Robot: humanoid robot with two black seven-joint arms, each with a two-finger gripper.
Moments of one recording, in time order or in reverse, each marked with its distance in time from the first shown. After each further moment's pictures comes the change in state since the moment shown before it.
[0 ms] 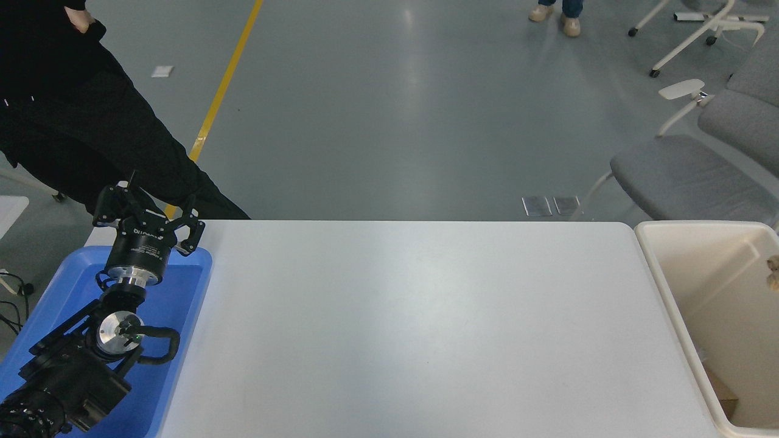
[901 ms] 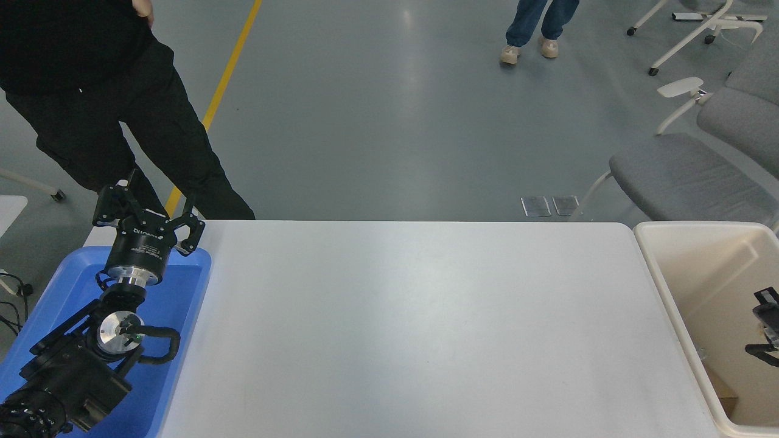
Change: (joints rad) left arm 0.000 0.000 0.000 0.000 0.000 0.000 0.000; right arm -0.451 0.336 0.310 -0.556 -0.003 -0.309 0.002
